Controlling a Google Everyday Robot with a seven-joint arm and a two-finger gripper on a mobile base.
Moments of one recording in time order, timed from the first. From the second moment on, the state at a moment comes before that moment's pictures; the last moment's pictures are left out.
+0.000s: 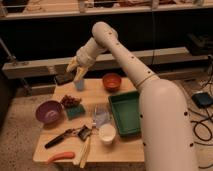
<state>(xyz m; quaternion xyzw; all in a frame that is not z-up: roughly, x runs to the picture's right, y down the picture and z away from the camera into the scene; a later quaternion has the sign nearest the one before) -0.164 -0.092 0.730 -0.22 -0.47 -0.20 0.83</state>
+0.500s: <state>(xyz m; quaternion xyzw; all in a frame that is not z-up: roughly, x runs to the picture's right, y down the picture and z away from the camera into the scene) -0.183 -0.083 0.720 -0.22 -0.48 -0.22 0.82</state>
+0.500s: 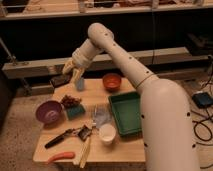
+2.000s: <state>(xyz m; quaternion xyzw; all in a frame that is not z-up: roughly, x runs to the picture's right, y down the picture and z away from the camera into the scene) -0.276 -0.040 0.777 -0.28 -0.41 -0.27 0.82</state>
